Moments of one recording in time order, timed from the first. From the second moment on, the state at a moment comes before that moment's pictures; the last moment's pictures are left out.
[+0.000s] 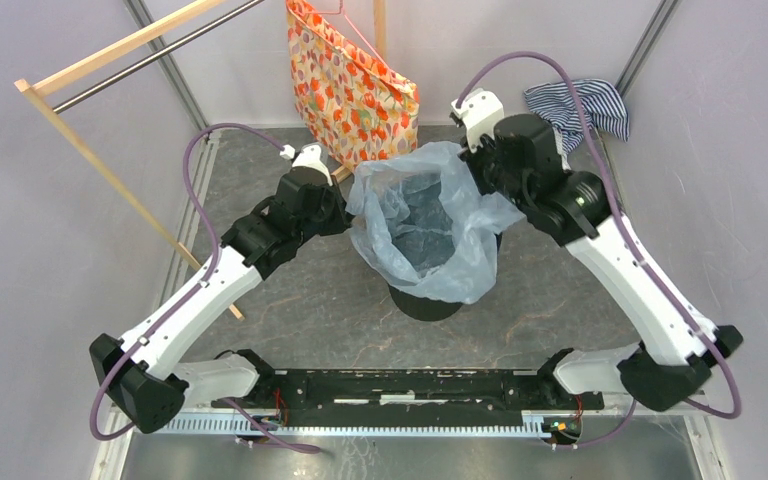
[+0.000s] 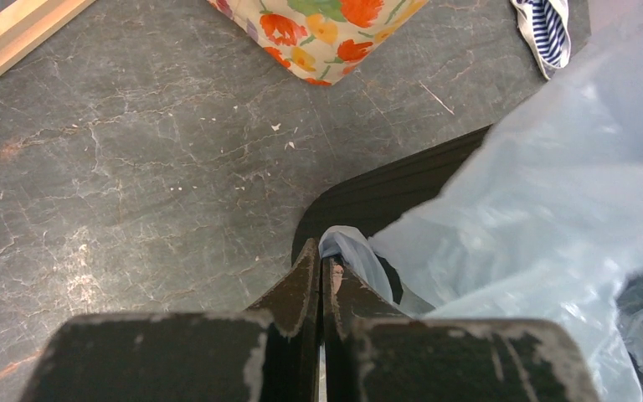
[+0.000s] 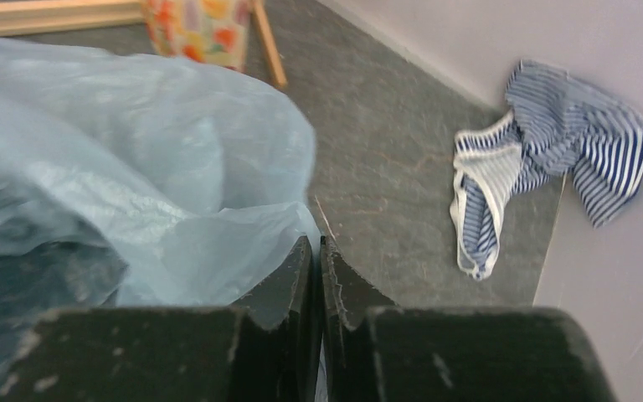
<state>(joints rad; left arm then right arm) -0.65 1.18 1.18 -0.57 -0.21 -0.63 0.62 1.35 1.66 -0.78 0.29 -0.16</state>
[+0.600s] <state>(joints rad) -0.64 1.34 1.20 -0.57 -0.24 -0.63 0.39 1.44 1.50 -0.70 0.21 -0.07</state>
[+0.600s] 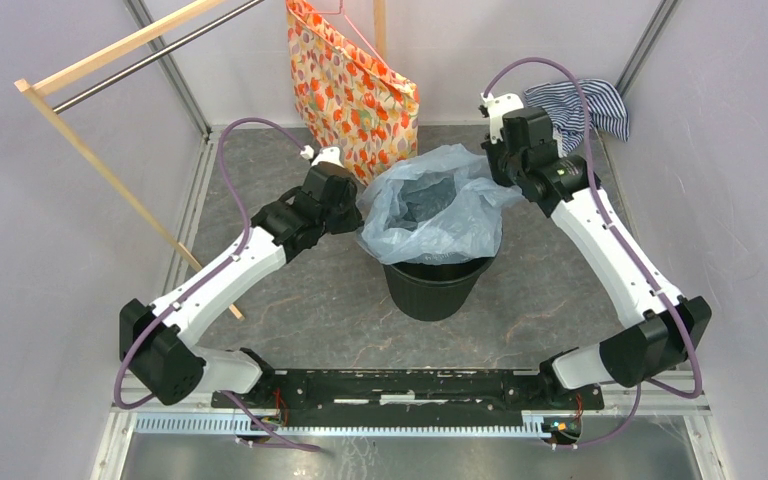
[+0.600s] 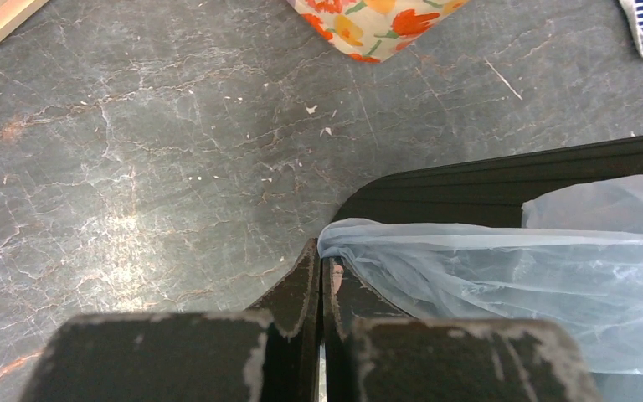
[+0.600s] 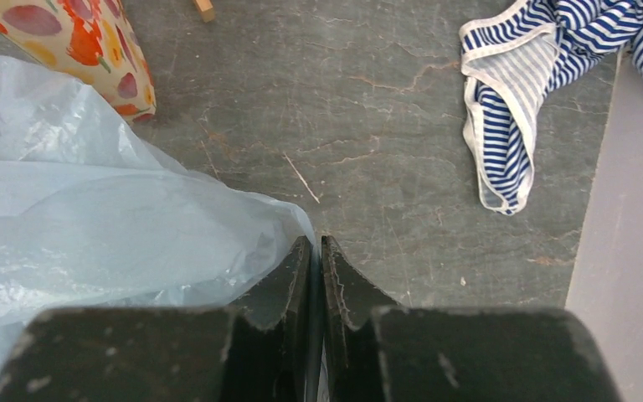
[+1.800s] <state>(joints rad) -0.64 1.18 0.96 -0.54 -0.07 -0.63 0.37 1.15 1.47 -0.80 0.19 0.00</state>
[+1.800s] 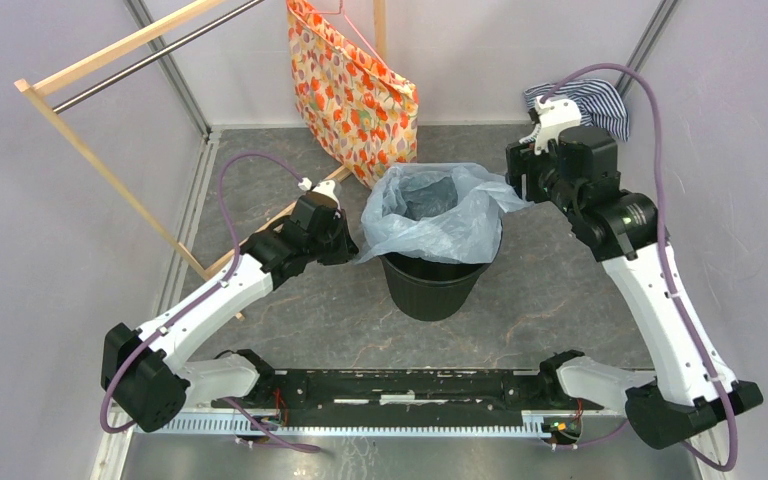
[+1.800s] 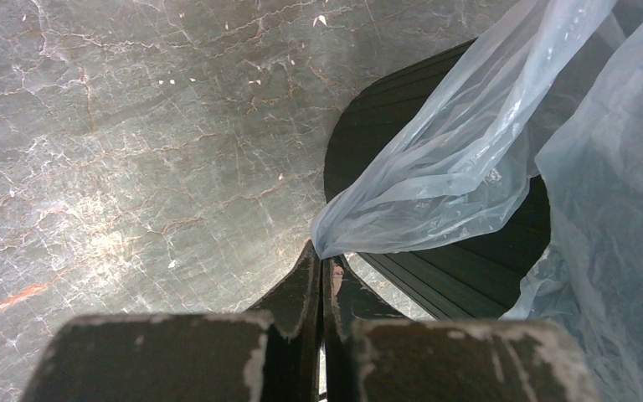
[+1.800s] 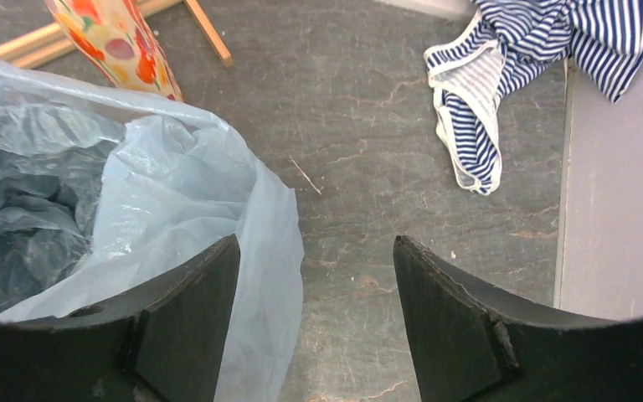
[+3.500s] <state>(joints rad) -0.64 1.19 0.97 -0.54 -0.05 -0.63 0.37 1.00 1.33 -0.68 -0.26 -0.13</state>
